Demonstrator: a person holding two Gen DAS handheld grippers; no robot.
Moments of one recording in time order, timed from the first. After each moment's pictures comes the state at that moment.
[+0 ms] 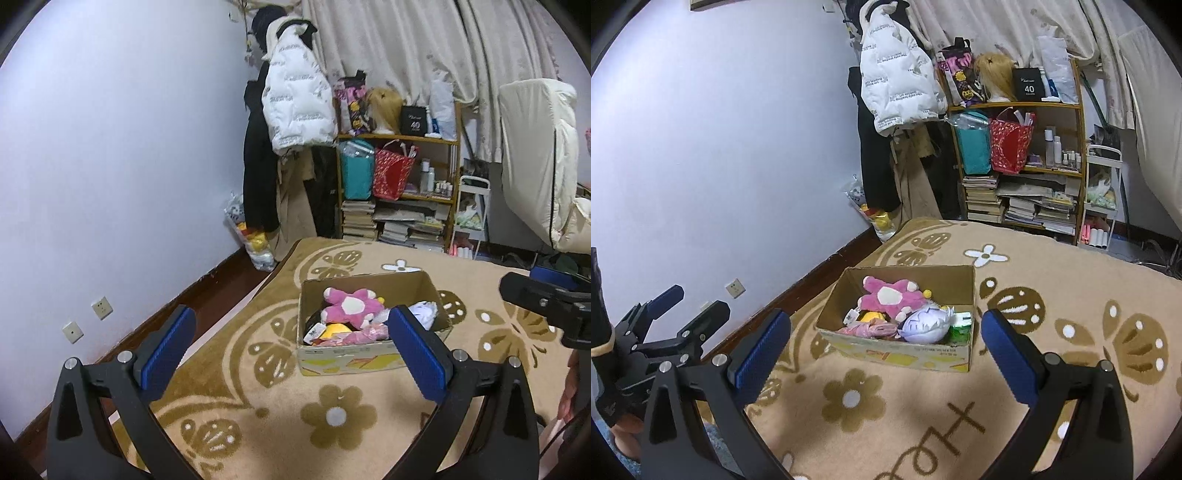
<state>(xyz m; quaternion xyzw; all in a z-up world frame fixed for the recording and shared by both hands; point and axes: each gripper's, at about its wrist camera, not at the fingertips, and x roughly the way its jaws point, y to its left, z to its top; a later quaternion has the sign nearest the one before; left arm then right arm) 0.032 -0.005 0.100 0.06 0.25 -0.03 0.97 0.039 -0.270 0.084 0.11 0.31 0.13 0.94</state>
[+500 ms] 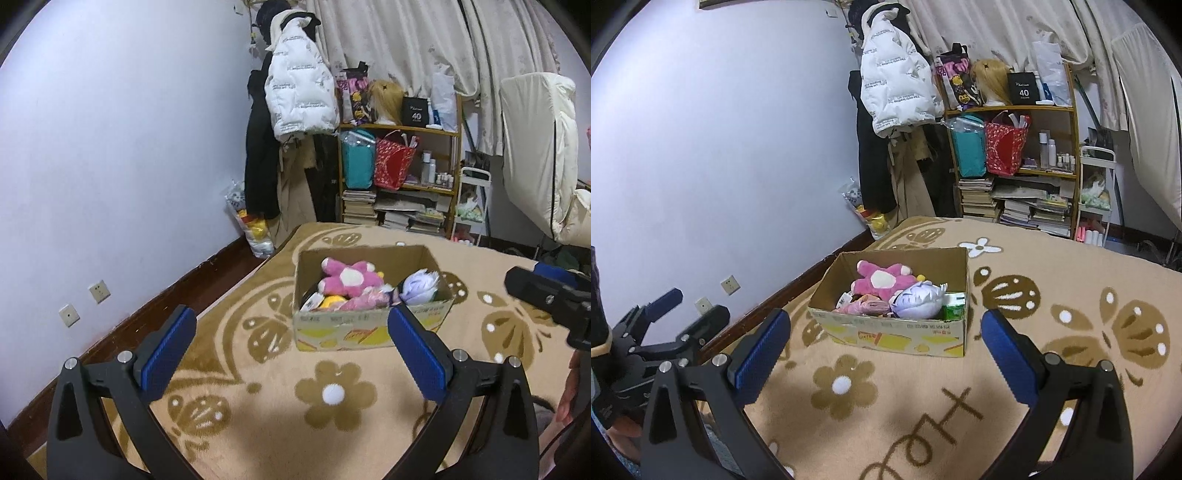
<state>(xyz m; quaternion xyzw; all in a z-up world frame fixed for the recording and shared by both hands) 0.016 -0.004 0.052 0.05 0.26 -0.02 0.96 0.013 -0.270 0.054 0.10 0.29 0.12 0.94</state>
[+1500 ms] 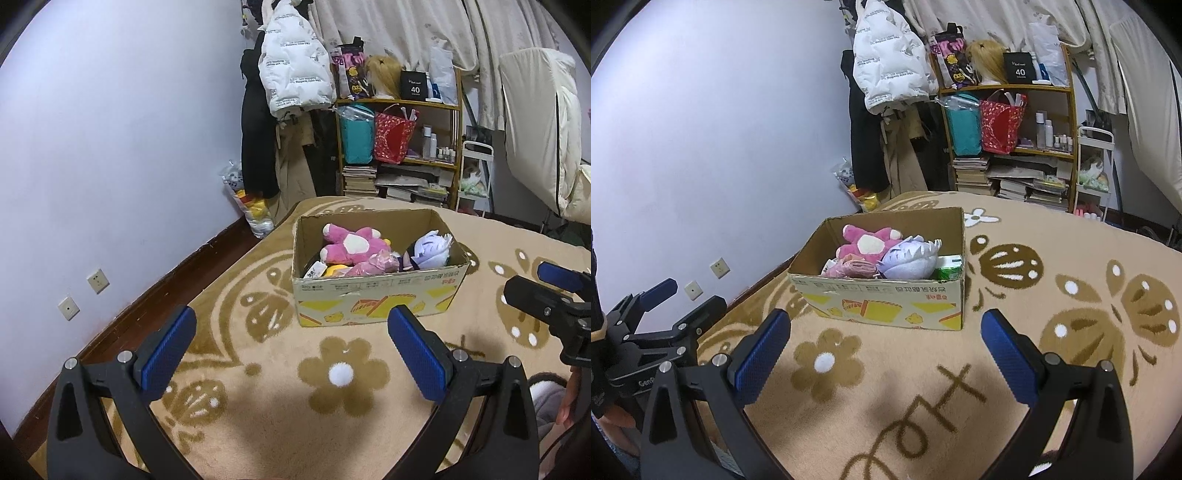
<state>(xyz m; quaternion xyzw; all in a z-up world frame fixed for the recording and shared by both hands) 0.027 -0.009 0.013 0.07 0.30 -0.02 0.95 0.019 -0.265 0.003 0.10 0.32 0.11 0.94</state>
